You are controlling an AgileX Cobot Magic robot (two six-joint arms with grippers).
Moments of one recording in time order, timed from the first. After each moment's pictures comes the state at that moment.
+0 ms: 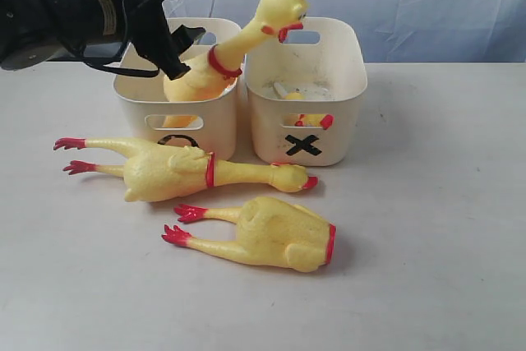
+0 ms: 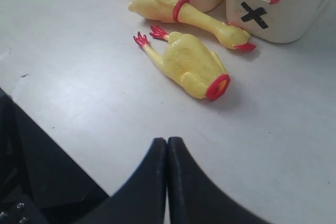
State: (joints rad) left arm -0.35 1.72 -1.15 0.86 -0.19 -0.09; right arm 0.46 0.28 -0.63 0.35 1.09 -0.21
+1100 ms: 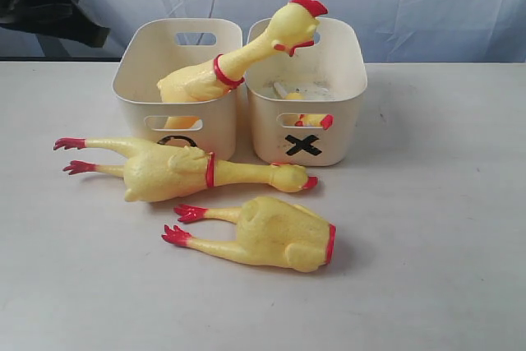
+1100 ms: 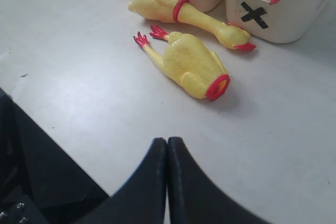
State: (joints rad) left arm -0.35 1.34 -1.09 0.39 0.44 -0.09; right arm 0.46 0.28 -0.63 0.35 1.09 -0.20
